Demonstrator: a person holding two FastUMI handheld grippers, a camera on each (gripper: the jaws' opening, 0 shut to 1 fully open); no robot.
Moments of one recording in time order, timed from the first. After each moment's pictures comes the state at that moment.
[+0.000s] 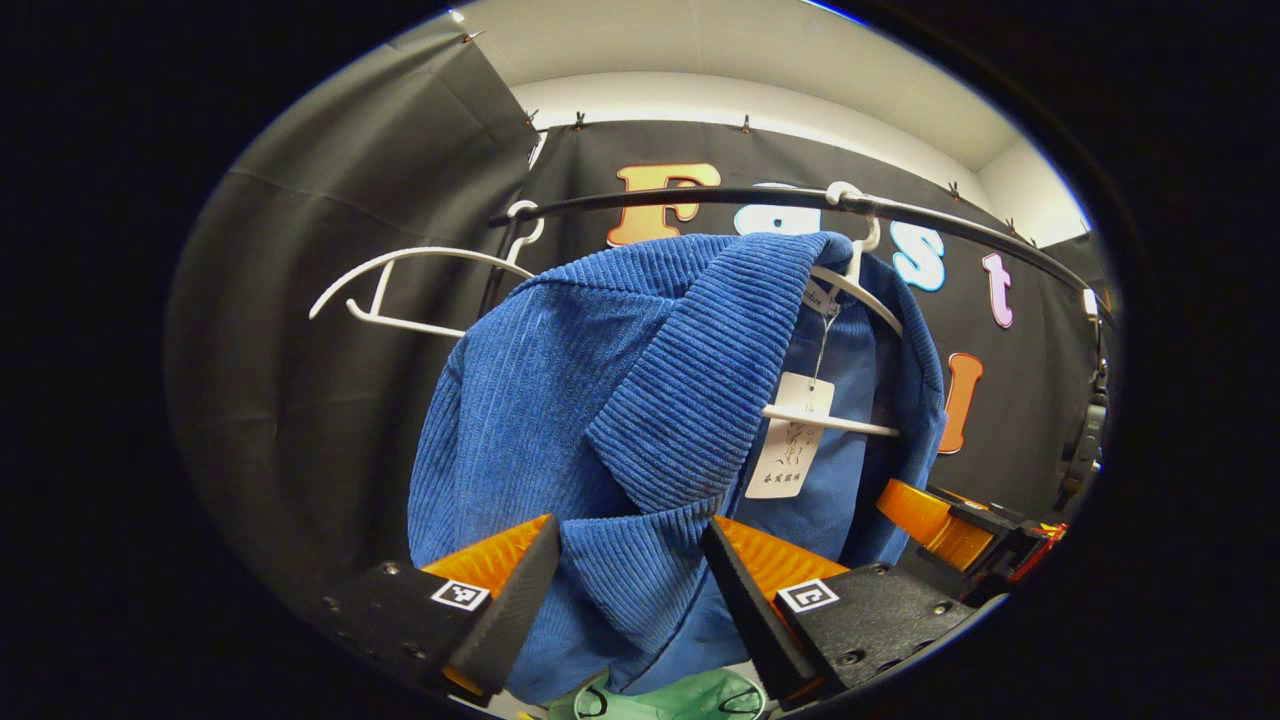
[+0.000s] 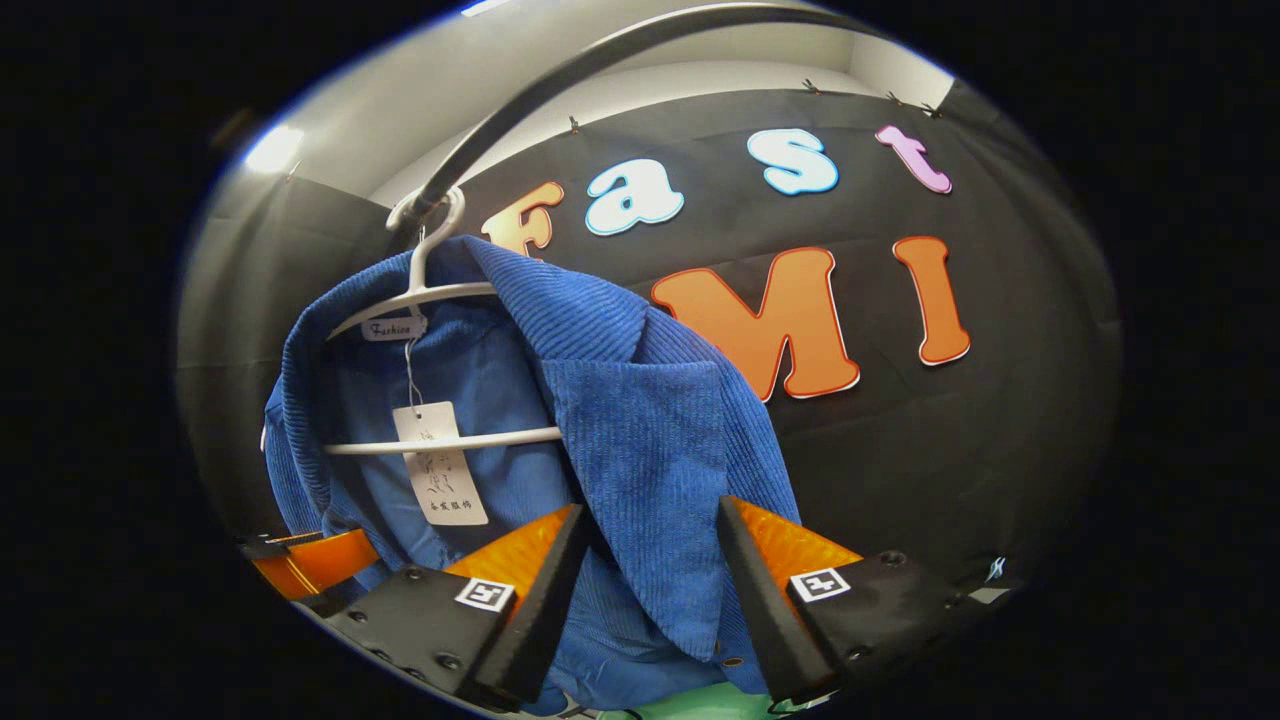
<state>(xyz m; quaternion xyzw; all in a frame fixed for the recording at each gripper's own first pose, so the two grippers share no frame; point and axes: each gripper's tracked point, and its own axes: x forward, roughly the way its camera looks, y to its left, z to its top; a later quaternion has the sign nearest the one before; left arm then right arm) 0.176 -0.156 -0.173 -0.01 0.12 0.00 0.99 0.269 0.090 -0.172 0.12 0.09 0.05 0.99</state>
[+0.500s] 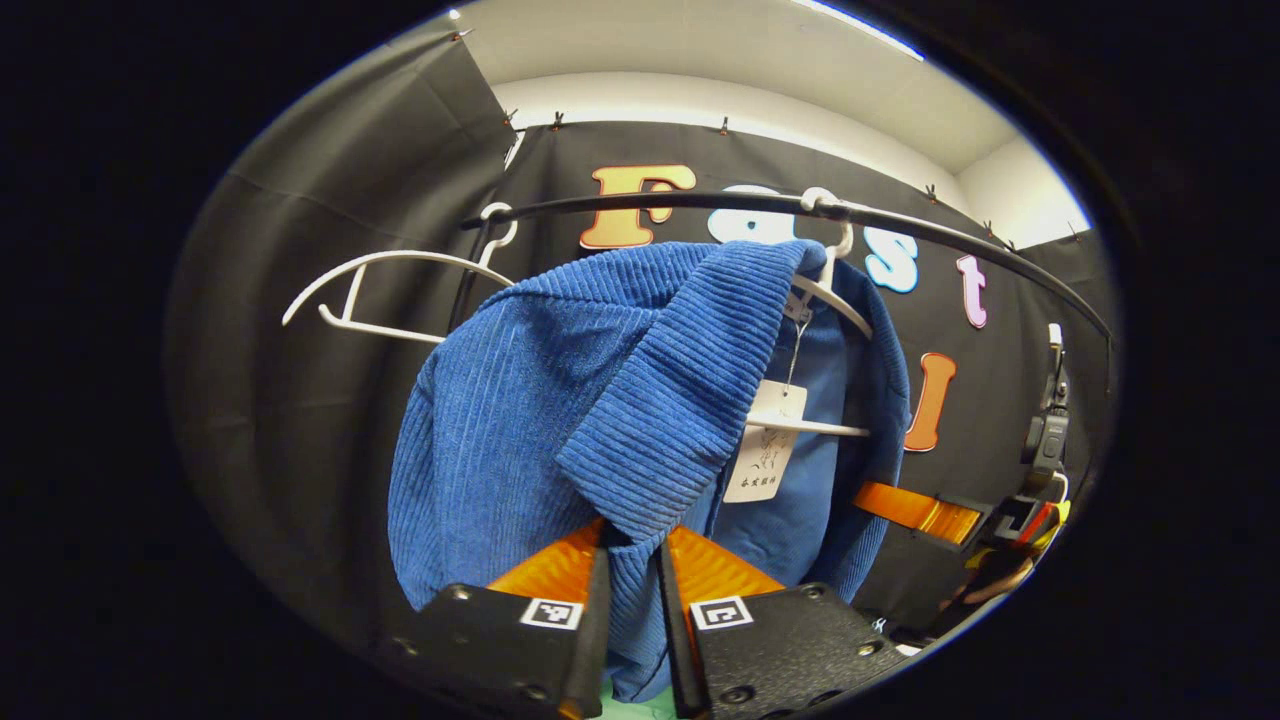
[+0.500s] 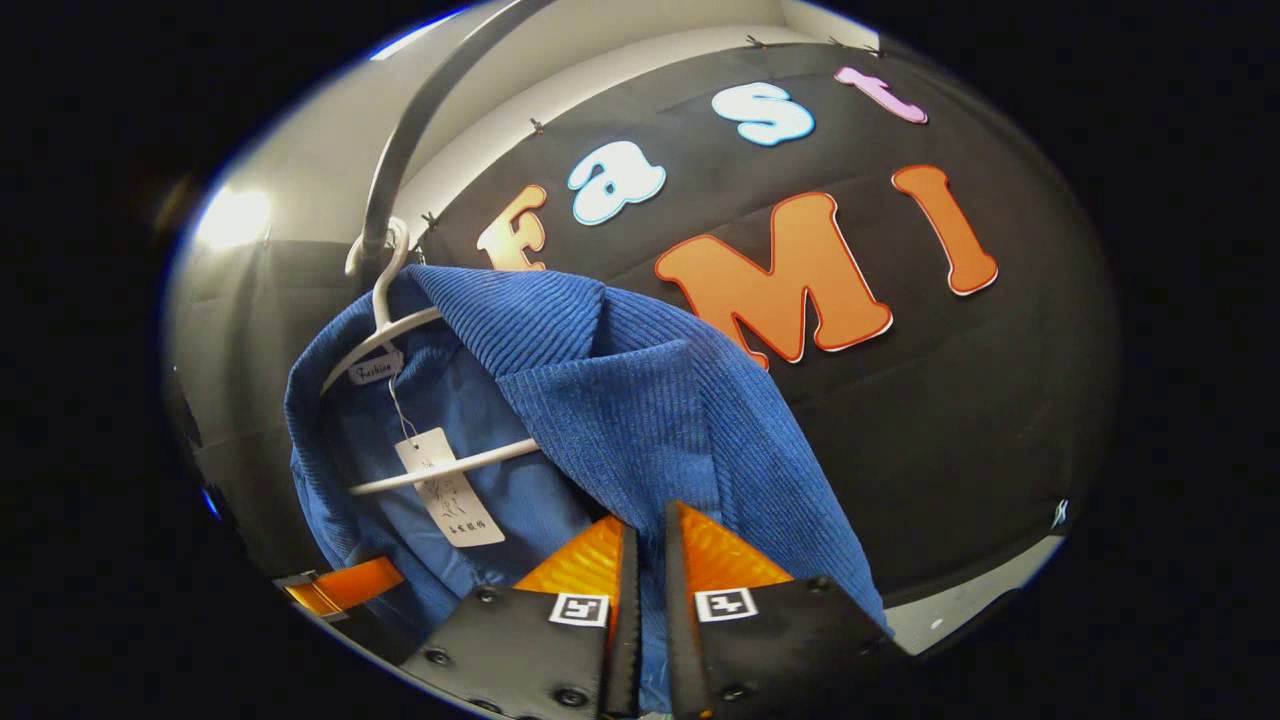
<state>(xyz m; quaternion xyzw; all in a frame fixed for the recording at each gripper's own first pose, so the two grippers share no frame) 0.175 -0.171 -0.168 -0.02 0.12 -0.05 0.99 0.276 0.089 -0.174 0.23 0.13 0.12 0.96</state>
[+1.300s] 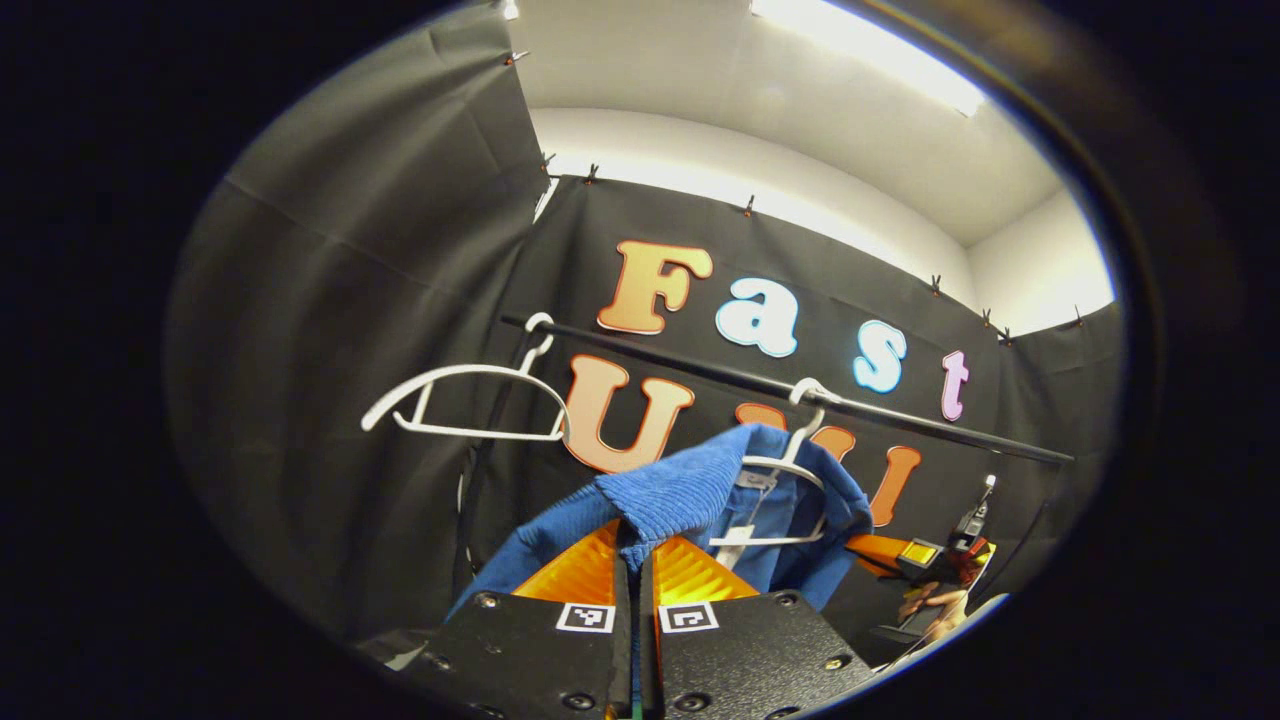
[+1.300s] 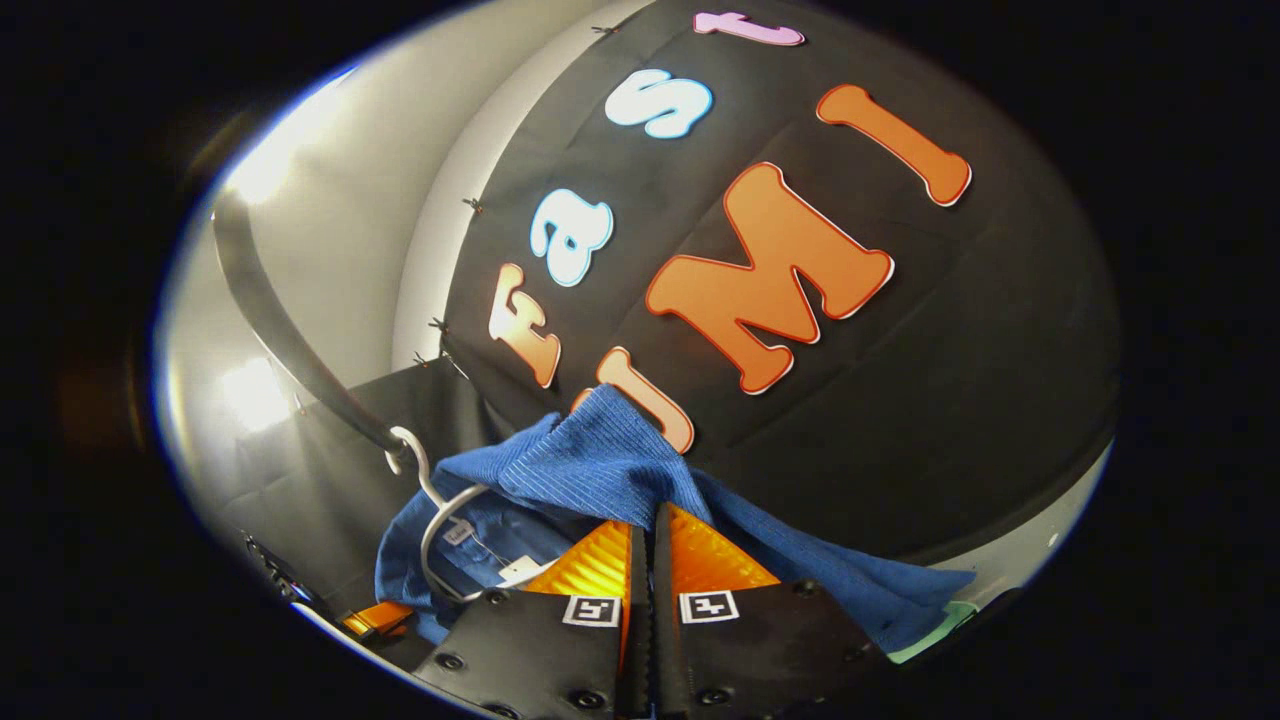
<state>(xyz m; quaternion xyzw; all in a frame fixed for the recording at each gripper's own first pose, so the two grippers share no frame) 0.127 -0.121 -0.021 -0.08 0.05 -0.03 0.99 0.286 0.015 -0.097 0.42 0.12 0.20 0.88</state>
